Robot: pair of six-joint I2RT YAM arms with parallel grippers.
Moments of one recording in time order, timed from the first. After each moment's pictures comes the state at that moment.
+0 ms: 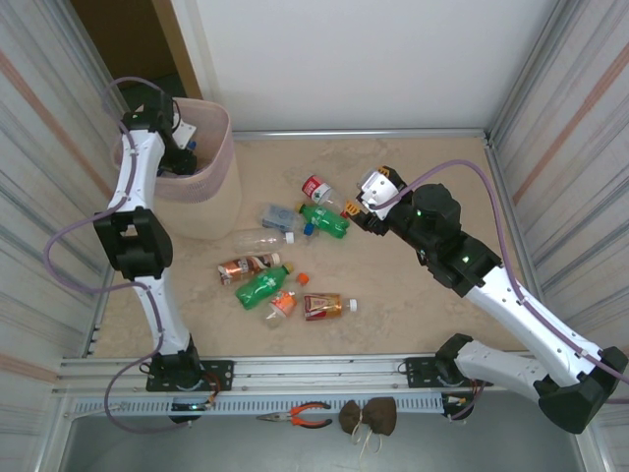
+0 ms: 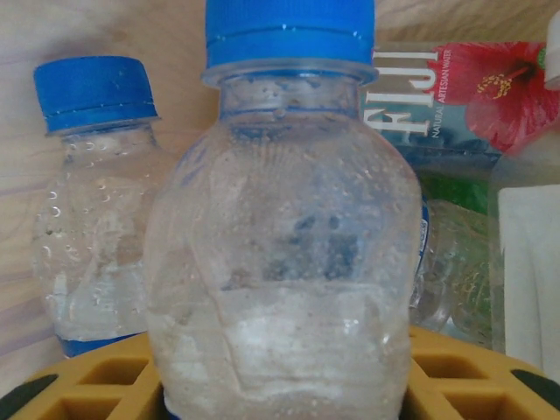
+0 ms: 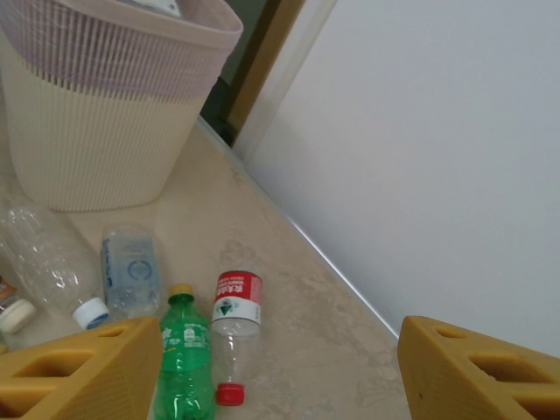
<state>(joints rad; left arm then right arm) 0.08 2.07 2.13 -1.21 -0.11 0.39 0.69 0.98 1.03 -0.23 0.07 -0.47</state>
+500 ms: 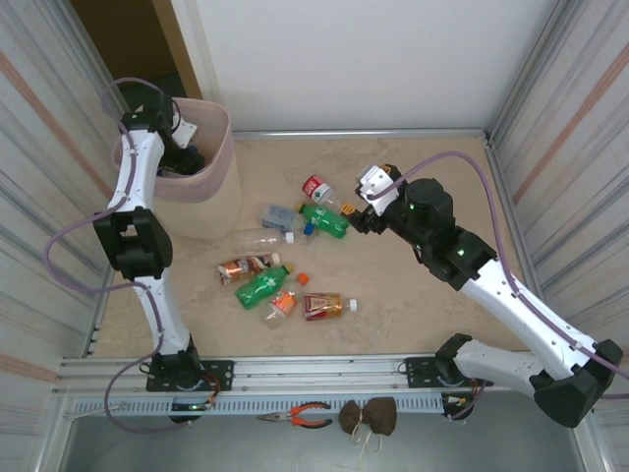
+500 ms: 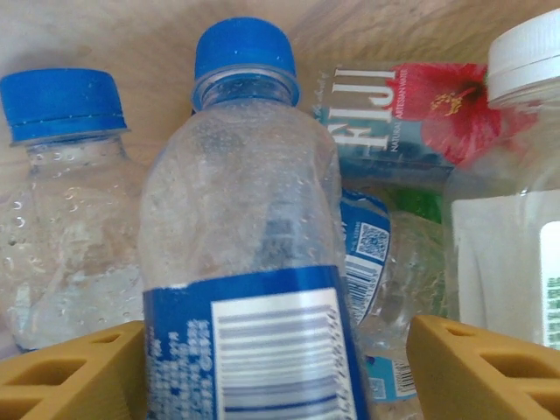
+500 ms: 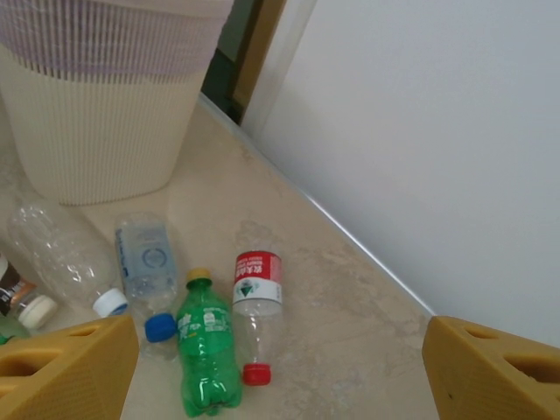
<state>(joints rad) 0.08 2.07 2.13 -1.21 -0.03 0.37 0.68 1.03 1.06 -0.29 0.08 -0.37</state>
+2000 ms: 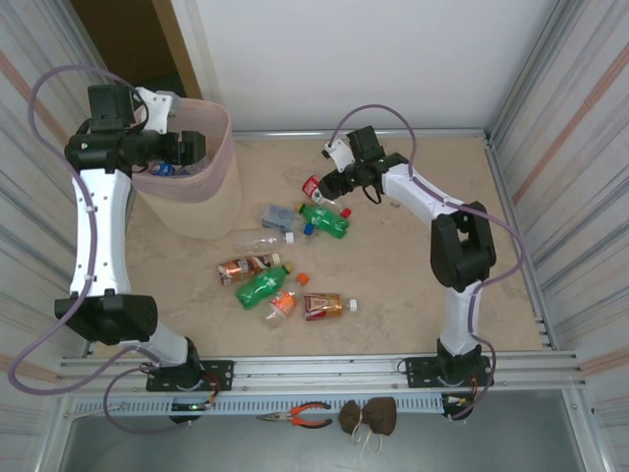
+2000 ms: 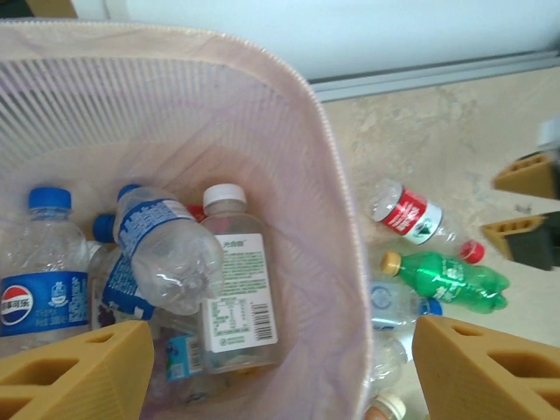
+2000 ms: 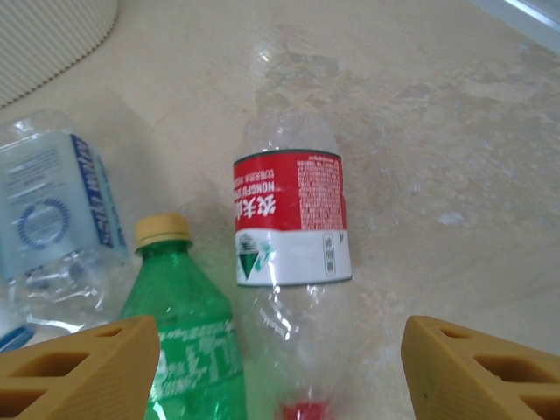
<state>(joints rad) 0.08 1.53 1.91 -1.09 0.39 0.14 0.45 2.02 1.68 -0.49 -0.23 -0.22</state>
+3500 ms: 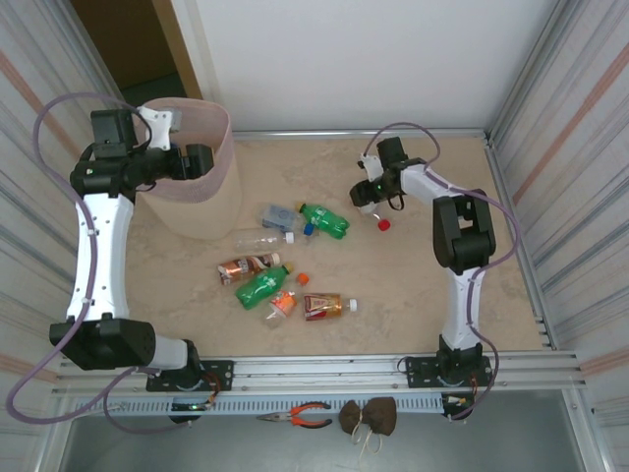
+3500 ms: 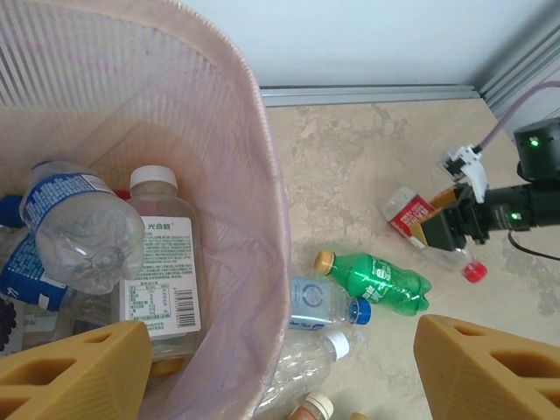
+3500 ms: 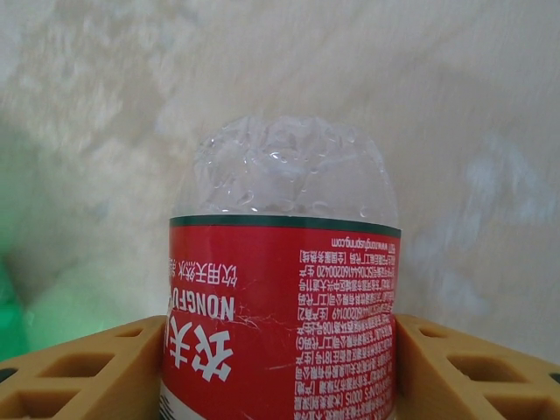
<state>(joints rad) 0.08 1.39 1.65 -0.94 0.51 0.02 0.26 2.11 1.57 -0.56 -0.25 -0.09</state>
